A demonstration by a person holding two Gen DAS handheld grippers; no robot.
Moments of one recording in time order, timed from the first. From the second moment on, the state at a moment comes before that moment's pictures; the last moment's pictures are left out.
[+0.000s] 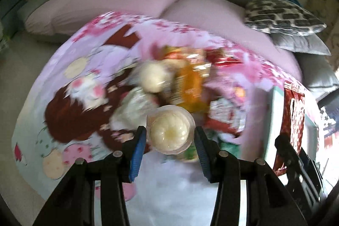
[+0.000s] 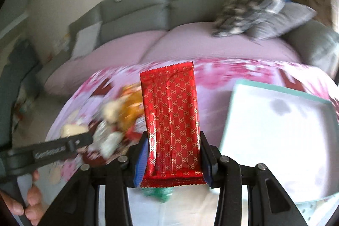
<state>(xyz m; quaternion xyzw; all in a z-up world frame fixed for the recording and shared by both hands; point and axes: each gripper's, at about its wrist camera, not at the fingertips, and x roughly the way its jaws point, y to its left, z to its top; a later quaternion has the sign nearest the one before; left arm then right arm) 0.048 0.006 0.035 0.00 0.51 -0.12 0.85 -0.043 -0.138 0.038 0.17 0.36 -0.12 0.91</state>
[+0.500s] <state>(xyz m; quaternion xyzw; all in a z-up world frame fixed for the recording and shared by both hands) 0.027 -0.153 0.045 0.09 0.47 -0.29 0.83 -0.096 -0.275 0.033 0.25 0.34 -0.33 0.84</state>
